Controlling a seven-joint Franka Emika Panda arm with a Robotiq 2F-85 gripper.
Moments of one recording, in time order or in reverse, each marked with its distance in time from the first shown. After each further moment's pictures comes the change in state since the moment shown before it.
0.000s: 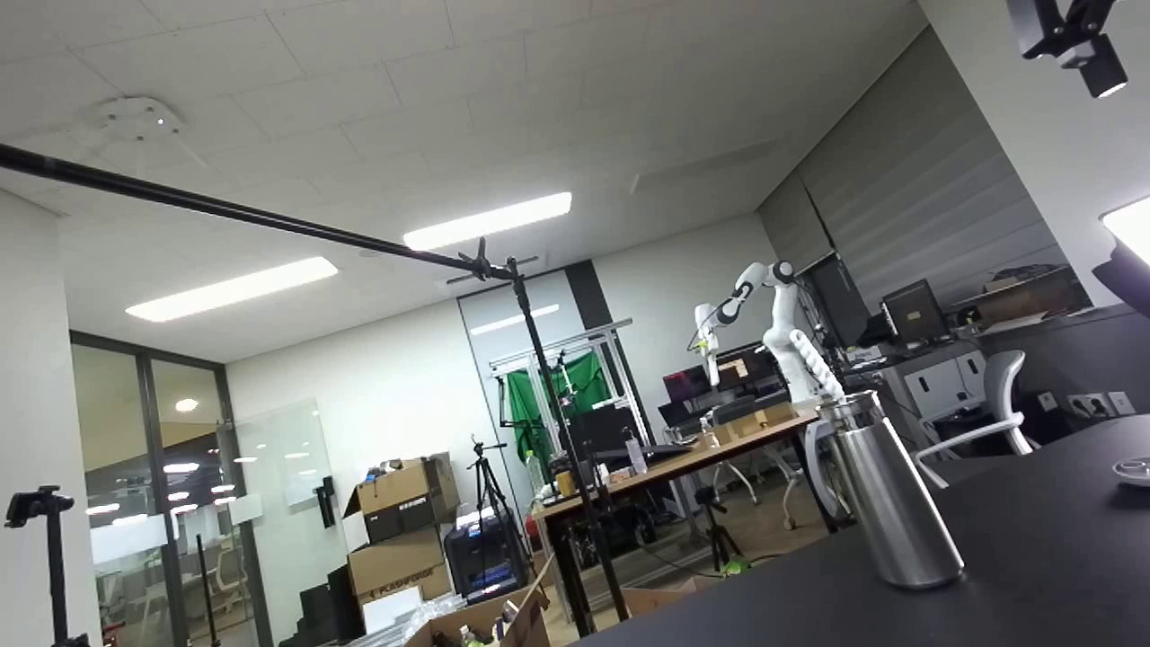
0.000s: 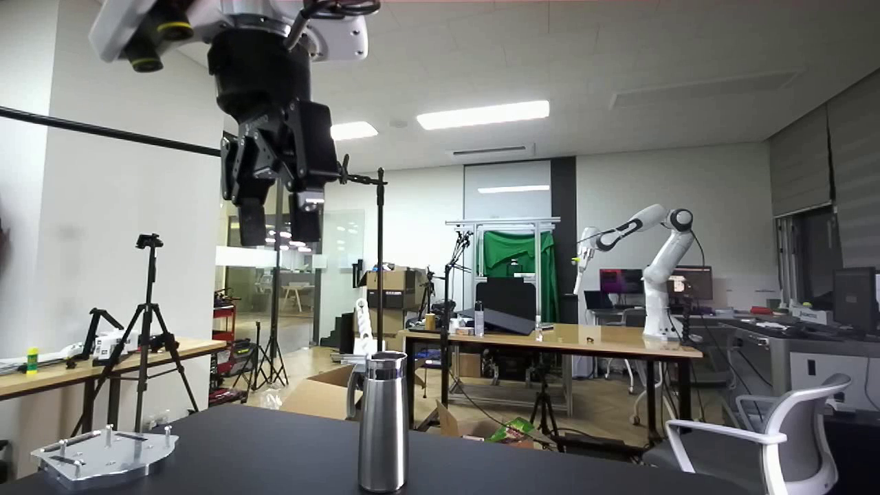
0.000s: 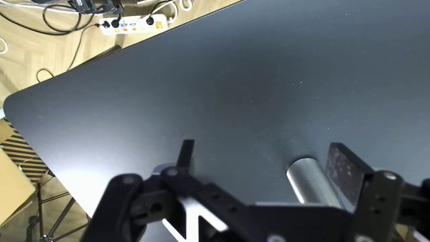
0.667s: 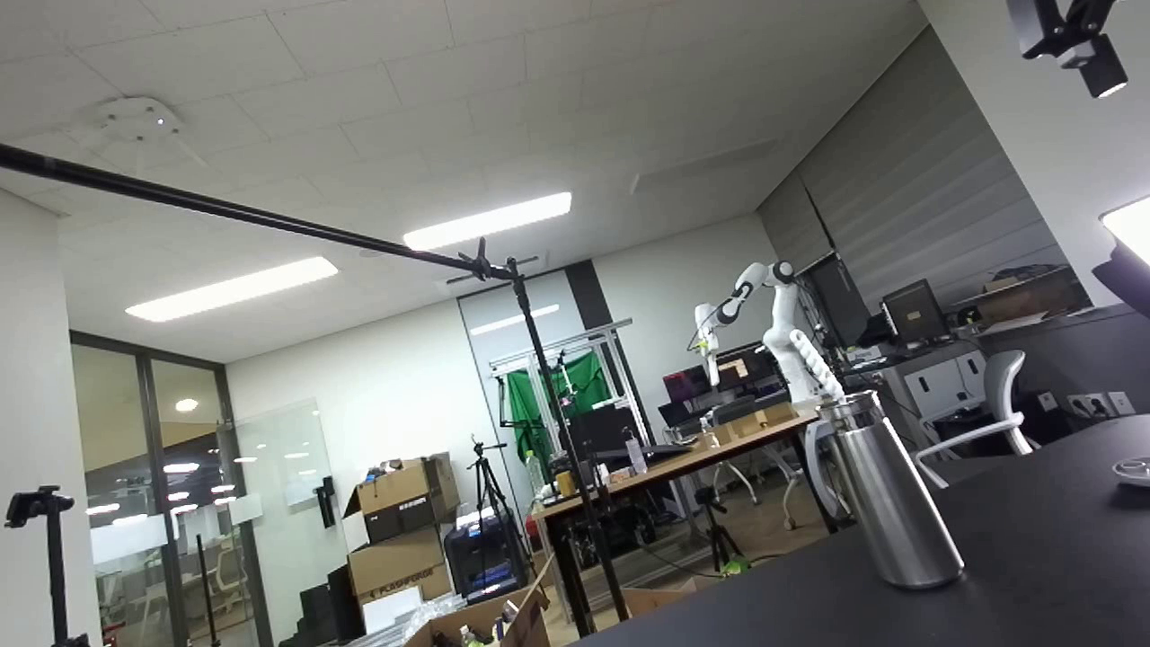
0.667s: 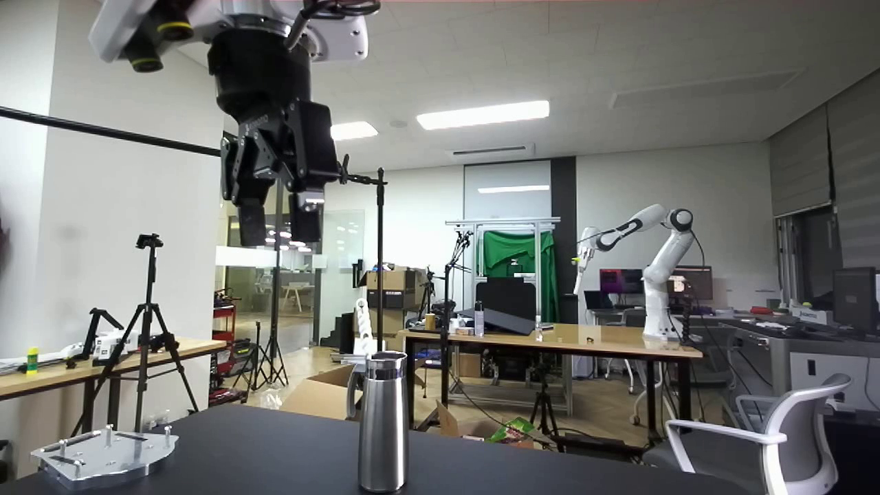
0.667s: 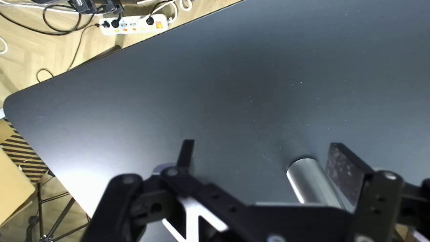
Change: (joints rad) arm 0.000 0.000 0.000 0.000 0.000 0.000 0.000
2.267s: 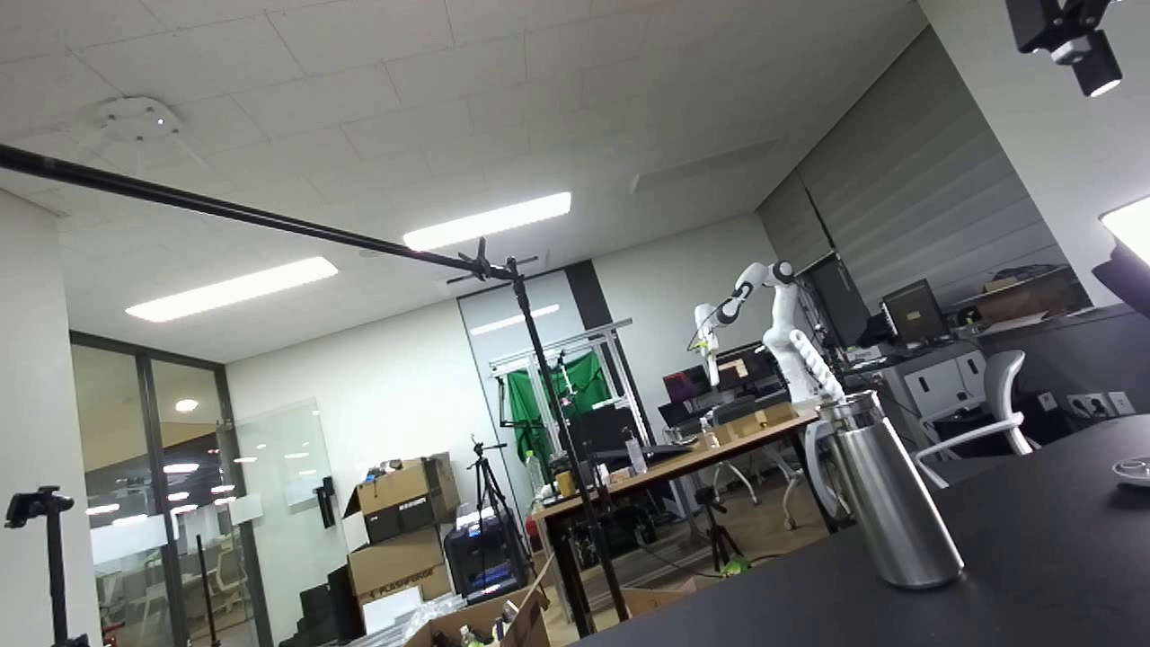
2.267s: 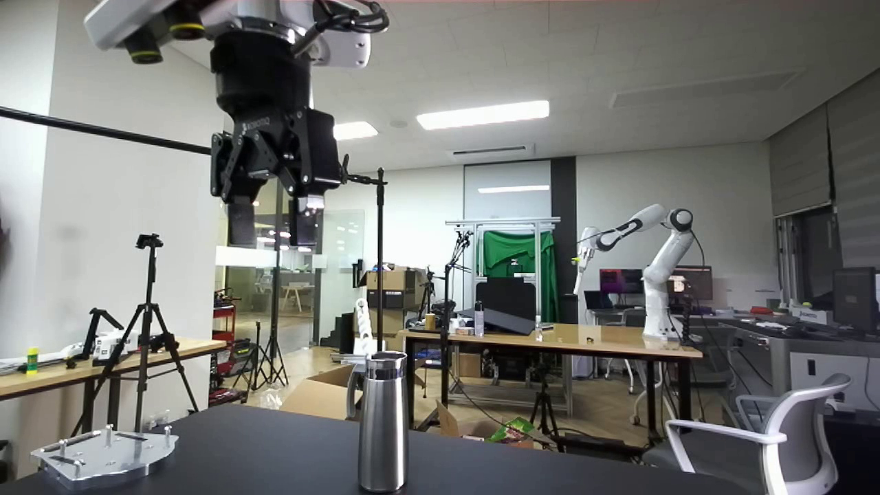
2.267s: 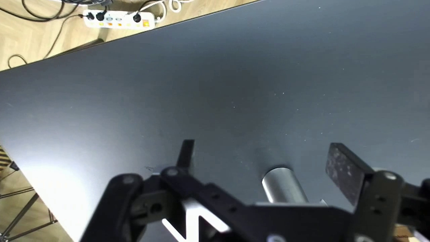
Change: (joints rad) arm 0.042 0.013 -0.048 0.013 0.021 -0.020 -0.110
